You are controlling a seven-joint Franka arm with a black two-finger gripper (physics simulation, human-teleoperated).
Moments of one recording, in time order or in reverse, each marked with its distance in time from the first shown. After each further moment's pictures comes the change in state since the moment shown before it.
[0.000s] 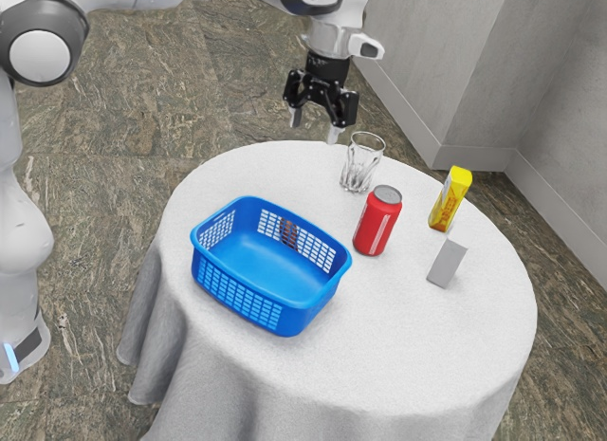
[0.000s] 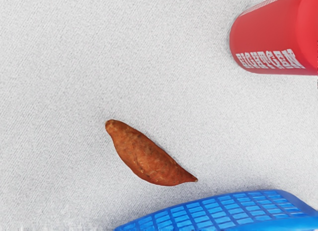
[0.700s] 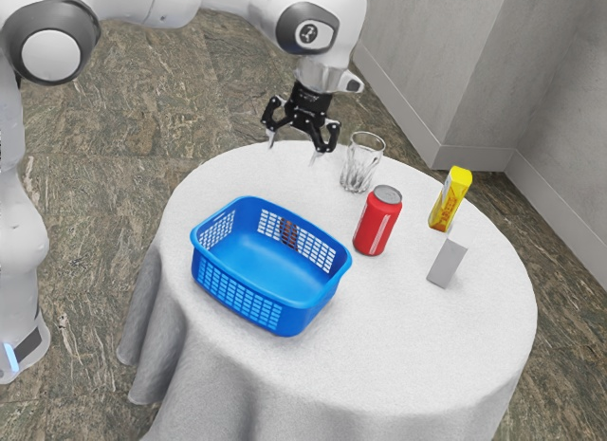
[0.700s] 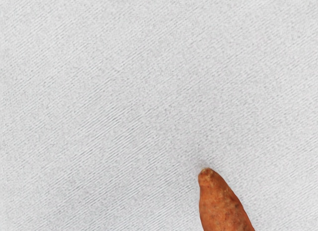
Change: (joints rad) arm -0.080 0.044 0.104 -0.139 0.129 0.089 -0.398
